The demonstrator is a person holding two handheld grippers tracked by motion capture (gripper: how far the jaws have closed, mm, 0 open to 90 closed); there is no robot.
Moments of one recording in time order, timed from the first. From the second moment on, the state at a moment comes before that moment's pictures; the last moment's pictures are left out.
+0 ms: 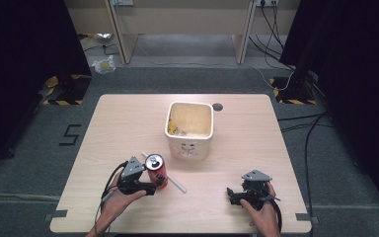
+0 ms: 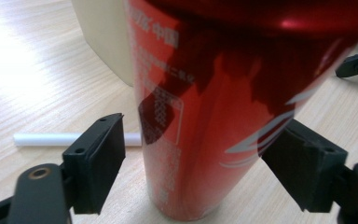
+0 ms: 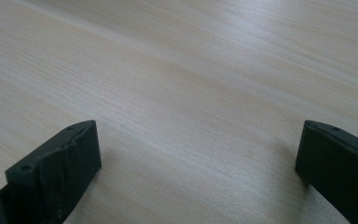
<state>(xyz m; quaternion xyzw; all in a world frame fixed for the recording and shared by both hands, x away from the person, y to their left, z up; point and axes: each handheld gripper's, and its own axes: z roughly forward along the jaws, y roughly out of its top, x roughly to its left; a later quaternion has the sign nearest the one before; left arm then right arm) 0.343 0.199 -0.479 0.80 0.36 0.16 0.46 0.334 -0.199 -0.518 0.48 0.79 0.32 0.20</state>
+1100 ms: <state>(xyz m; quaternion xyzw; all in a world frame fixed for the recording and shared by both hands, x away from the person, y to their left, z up) 0.357 0.212 -0.442 0.80 0.35 0.16 0.47 0.334 -0.199 -0.518 0.48 0.79 0.32 0.20</state>
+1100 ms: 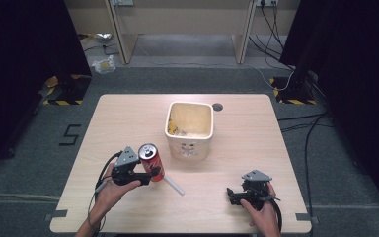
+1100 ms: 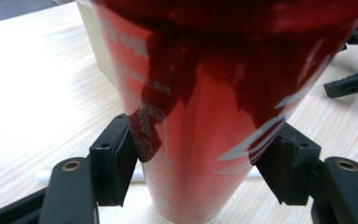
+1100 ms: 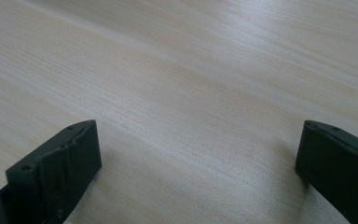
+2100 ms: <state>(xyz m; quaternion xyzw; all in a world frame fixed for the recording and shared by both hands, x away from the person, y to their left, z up) 0.387 0.223 -0.390 0.78 0.35 0.16 0.49 0.334 -0.199 -0.518 0.48 0.79 0.32 0.20</state>
